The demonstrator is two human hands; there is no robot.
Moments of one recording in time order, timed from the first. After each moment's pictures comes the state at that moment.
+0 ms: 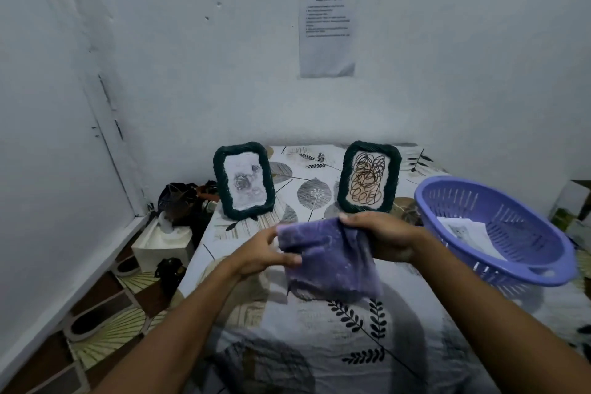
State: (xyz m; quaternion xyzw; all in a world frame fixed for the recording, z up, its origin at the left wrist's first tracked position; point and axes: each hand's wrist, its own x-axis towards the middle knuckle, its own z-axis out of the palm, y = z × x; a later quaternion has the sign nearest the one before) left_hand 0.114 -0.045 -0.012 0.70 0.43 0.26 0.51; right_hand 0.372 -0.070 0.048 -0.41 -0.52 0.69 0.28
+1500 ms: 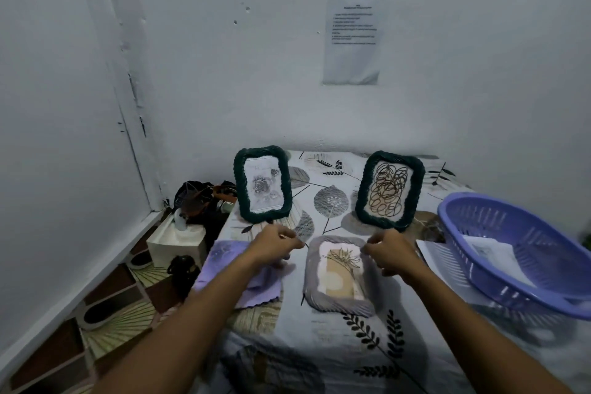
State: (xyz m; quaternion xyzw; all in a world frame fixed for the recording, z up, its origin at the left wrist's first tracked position) left_hand 0.116 -0.025 -0.006 0.58 0.62 0.30 0.45; right_hand 0.353 -0.044 0.010 -0.71 -0.60 0.29 0.24
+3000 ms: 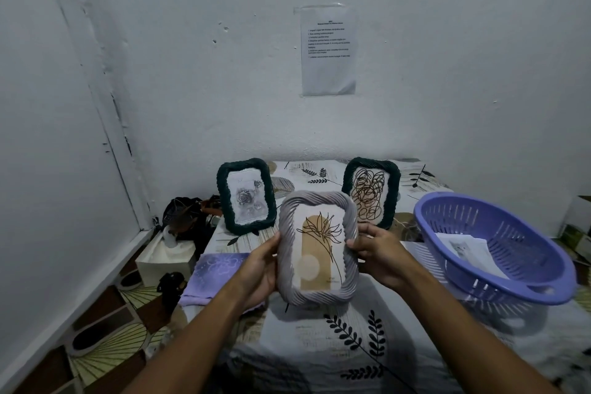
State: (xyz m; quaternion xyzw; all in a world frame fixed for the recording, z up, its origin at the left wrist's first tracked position) left_hand 0.137 -0.060 -0.009 0.33 0.36 0.45 0.75; right_hand 0.368 -0.067 0.021 -0.45 -0.40 0.63 0.50
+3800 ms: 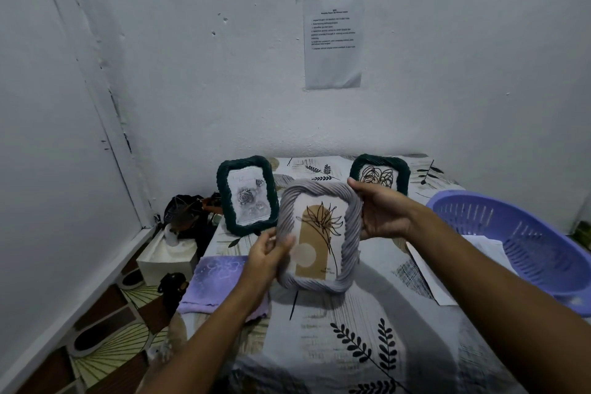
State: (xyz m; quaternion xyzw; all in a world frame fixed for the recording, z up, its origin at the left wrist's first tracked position) left_hand 0.141 -0.051 -0.013 0.49 0.46 0.50 0.54; right_hand 0.379 -0.001 0.076 -0.41 -0.43 0.73 0.34
